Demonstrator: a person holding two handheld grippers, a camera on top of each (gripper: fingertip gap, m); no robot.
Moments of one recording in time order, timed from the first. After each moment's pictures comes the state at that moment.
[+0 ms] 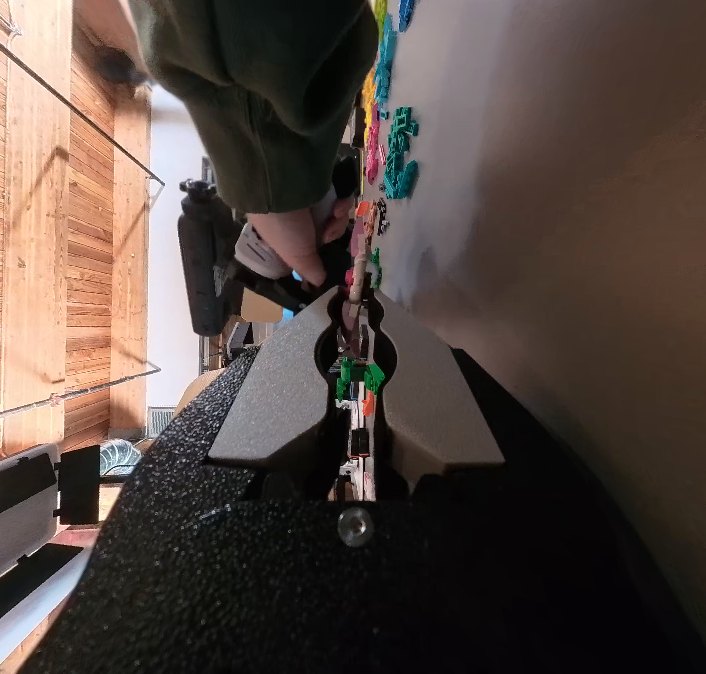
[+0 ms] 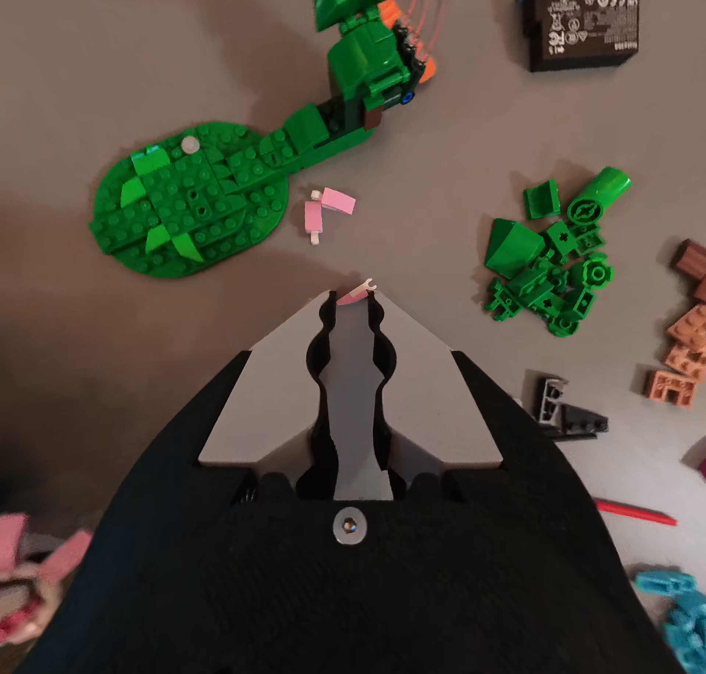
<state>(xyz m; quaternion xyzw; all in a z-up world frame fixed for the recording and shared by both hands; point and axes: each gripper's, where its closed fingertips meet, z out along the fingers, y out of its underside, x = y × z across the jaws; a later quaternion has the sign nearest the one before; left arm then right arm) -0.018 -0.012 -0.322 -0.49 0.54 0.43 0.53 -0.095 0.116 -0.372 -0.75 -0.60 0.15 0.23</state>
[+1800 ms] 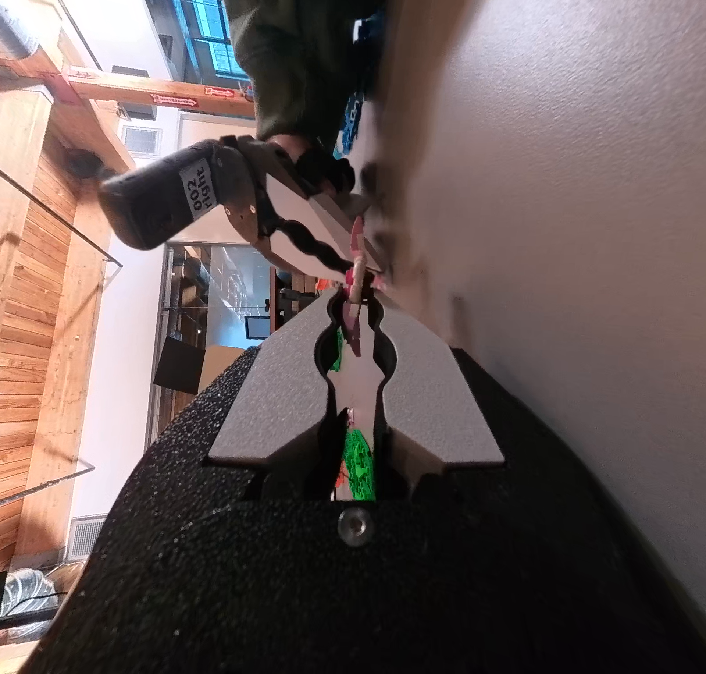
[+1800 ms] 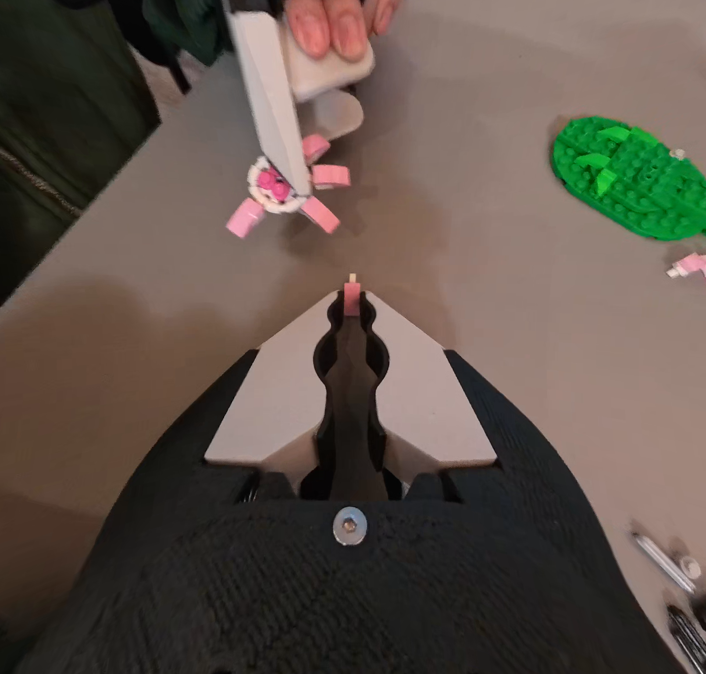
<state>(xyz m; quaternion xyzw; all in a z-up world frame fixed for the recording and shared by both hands) 0.022 -0.032 -0.340 -0.46 0.62 0.33 0.55 0.019 0.001 -0.367 -0.30 -0.86 0.40 0.14</state>
